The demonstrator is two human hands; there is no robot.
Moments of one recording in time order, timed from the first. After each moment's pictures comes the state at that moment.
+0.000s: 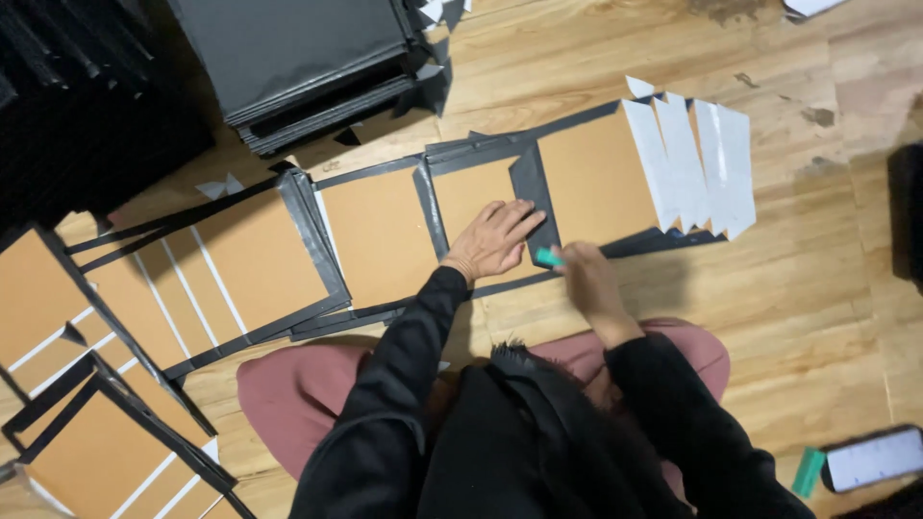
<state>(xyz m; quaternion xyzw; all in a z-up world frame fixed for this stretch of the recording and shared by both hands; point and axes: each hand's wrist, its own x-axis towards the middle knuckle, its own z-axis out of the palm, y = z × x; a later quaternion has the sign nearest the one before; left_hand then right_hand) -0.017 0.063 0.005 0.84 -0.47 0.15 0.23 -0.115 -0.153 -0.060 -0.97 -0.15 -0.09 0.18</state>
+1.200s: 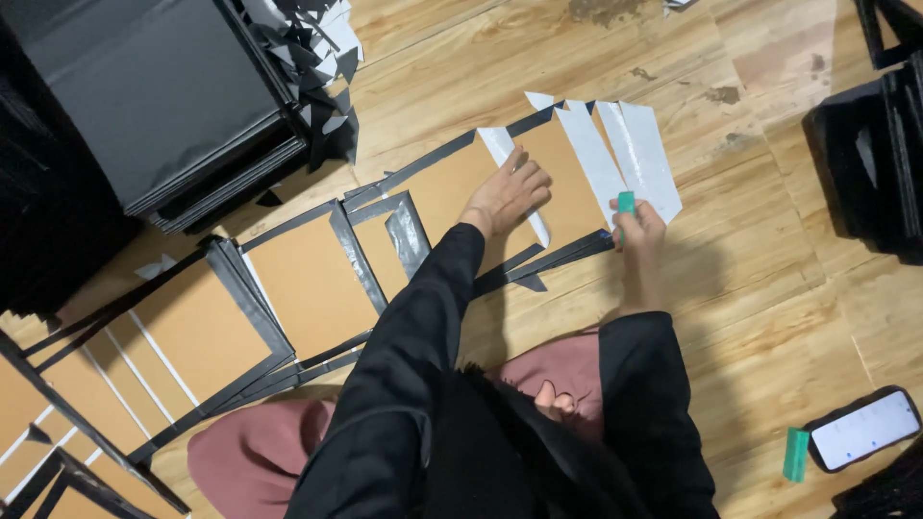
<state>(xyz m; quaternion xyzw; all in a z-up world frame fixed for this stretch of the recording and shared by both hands) 0.059 -0.112 -0.002 0.80 -0.59 0.04 -0.11 -0.085 -0.267 0.060 -0.70 0.36 -0.11 0.60</state>
